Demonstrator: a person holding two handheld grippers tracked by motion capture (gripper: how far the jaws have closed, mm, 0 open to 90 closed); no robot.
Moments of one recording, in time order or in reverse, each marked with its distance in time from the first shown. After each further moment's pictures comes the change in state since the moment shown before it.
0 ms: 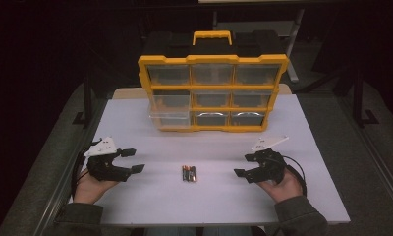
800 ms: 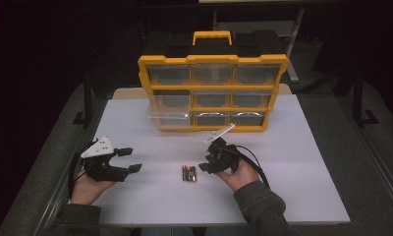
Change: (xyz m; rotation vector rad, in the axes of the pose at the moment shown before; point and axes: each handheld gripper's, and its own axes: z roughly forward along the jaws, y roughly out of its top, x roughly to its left) left arm 0.001 -0.002 -0.006 -0.013 0.031 -0.005; right arm 0.048 0.071 0.077 0.145 0.072 -0.012
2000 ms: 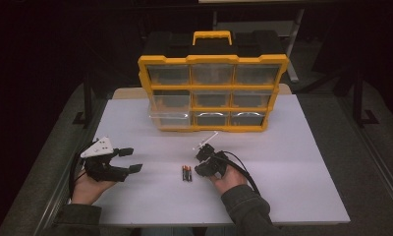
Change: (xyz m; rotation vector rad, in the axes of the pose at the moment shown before) left arm 0.000 -0.001 0.001 -0.016 -0.018 -0.011; right arm 0.005 -0.002 0.047 0.109 -0.062 0.015
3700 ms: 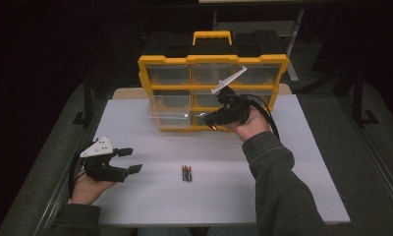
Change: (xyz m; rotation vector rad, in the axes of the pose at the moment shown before) left arm 0.001 0.000 -0.001 -0.002 -0.003 -0.009; right arm -0.059 0.081 -0.143 -0.184 0.101 -0.145
